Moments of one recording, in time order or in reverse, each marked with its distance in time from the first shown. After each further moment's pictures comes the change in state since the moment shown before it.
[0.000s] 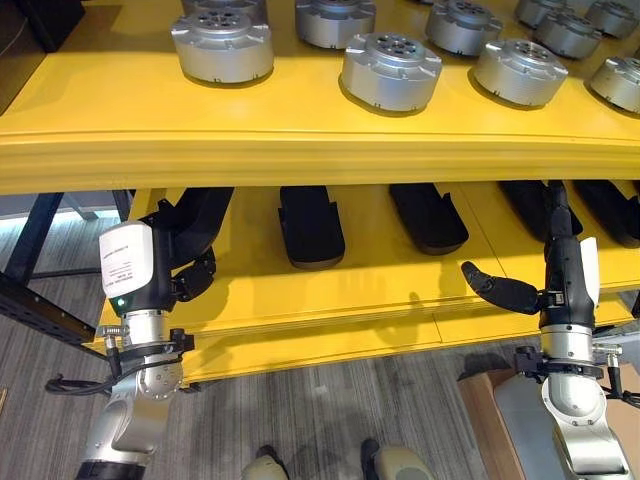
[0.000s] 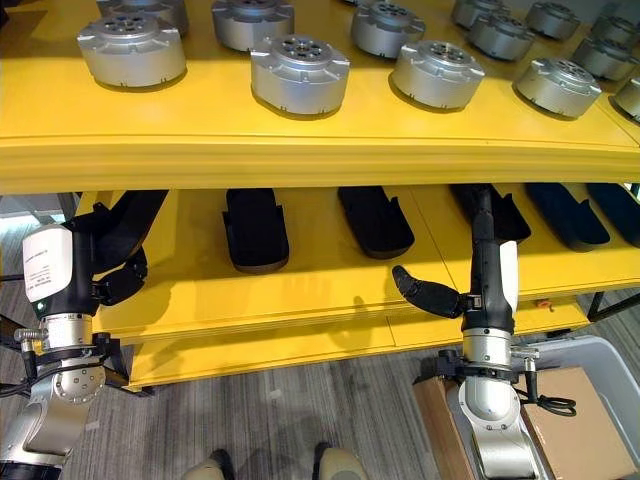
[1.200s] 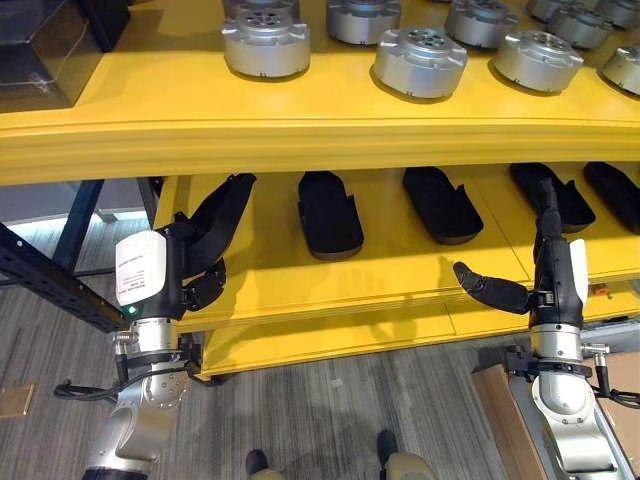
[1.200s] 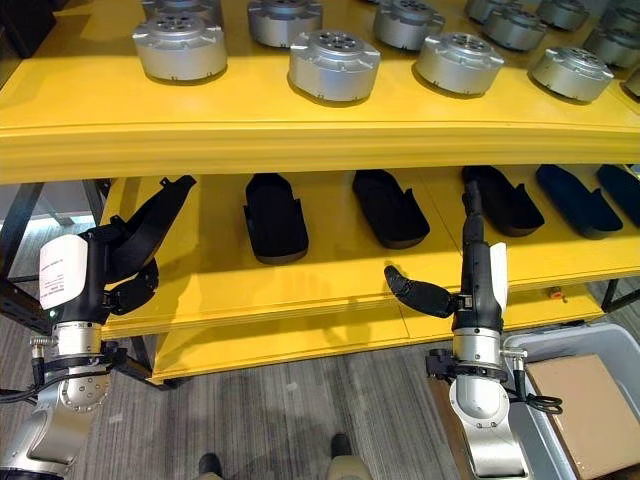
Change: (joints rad) left arm 0.033 -0.008 -0.026 -0.005 -0.002 -0.015 -0.021; right arm -0.011 0.031 0.030 0.009 0.002 0.013 -0.005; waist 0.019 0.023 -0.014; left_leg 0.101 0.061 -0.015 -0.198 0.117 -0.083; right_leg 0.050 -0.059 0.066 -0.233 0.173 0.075
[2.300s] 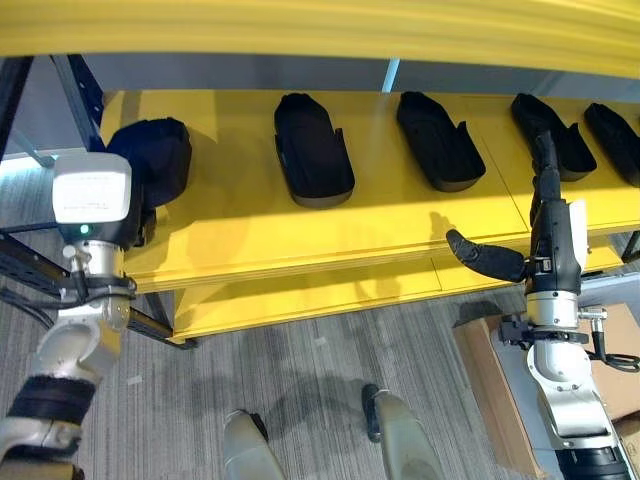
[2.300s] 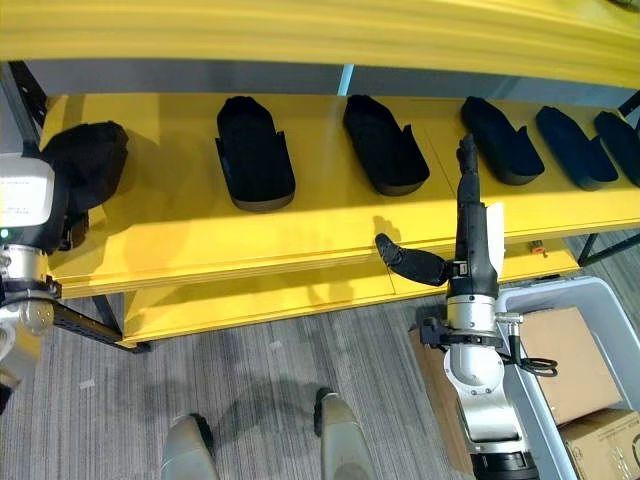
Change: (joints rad) left arm -0.472 0.378 -0.204 0.446 0.213 0.153 0.027; right arm -0.173 -0.036 0.027 0.037 0.012 0.009 0.002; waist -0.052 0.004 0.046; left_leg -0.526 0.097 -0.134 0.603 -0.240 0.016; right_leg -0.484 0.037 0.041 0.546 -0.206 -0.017
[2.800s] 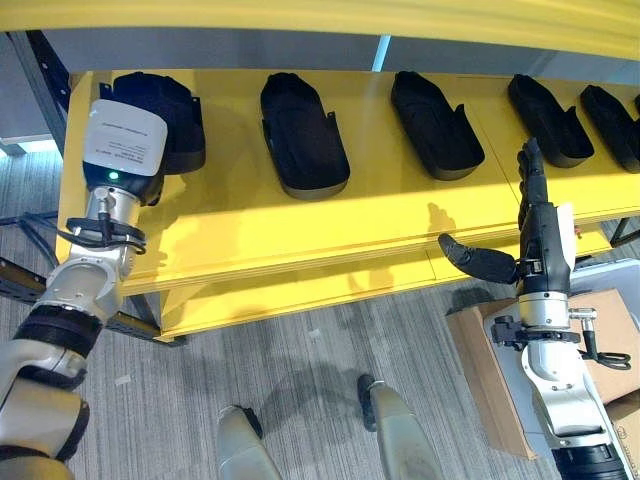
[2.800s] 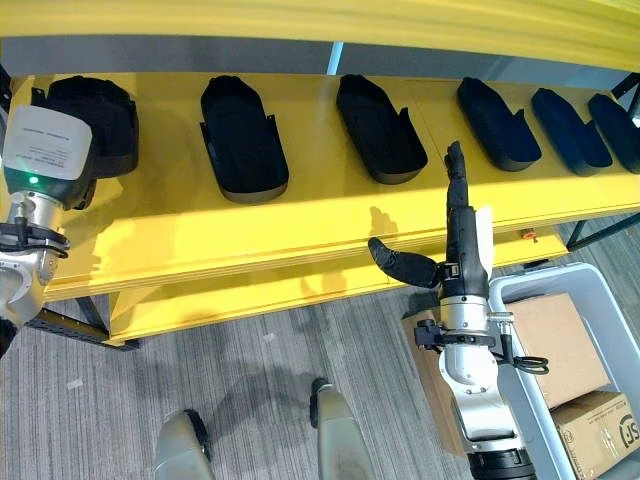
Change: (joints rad) left arm -0.426 0.051 -0.409 0.298 0.073 -0.021 -0.010; right arm 0.008 -0.005 0.034 0.001 0.030 -0.020 0.013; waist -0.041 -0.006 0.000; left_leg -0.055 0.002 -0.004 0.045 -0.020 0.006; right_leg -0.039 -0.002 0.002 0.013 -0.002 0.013
